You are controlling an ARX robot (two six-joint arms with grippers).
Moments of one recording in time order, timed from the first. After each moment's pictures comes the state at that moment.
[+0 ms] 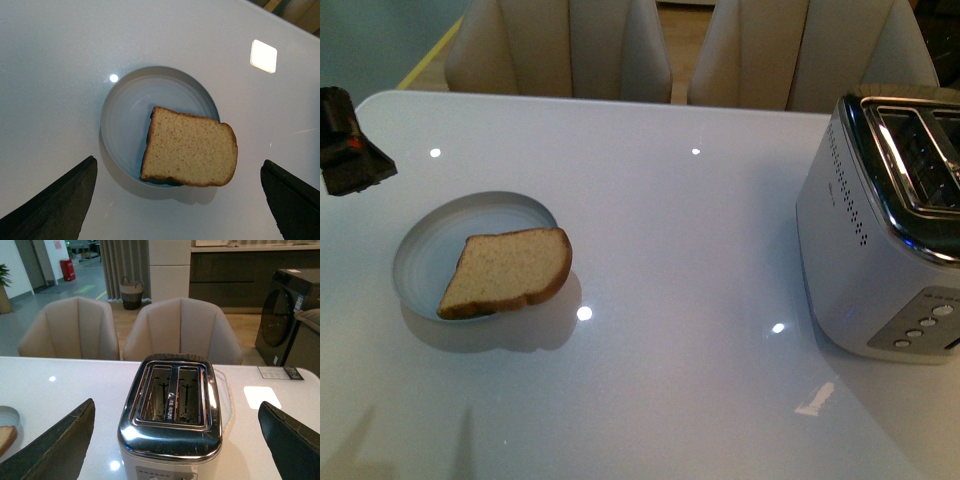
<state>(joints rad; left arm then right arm) 0.02 1.73 0.69 0.26 0.15 -0.27 0.00 0.00 0.02 0.00 0.00 0.00</state>
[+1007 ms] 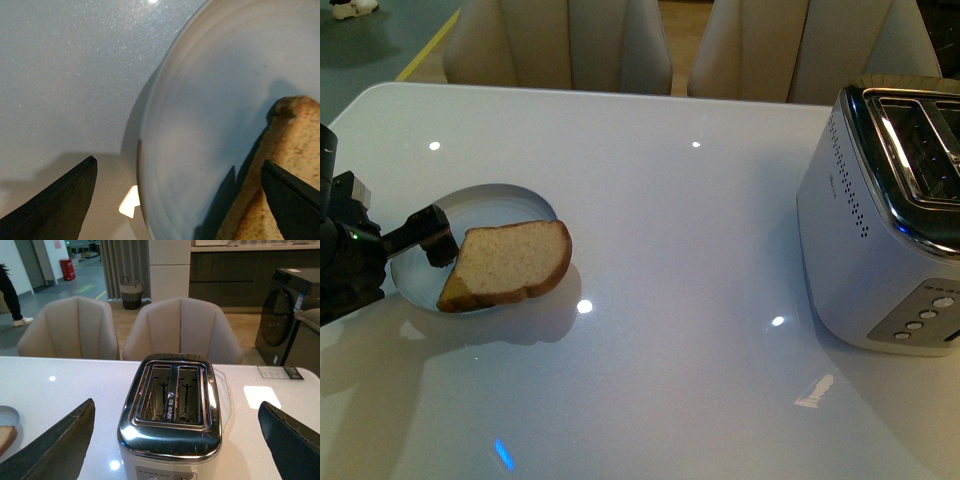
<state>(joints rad) 0.05 2.39 1.06 0.23 0.07 -0.44 0.00 0.00 0.02 0.00 0.00 0.00</state>
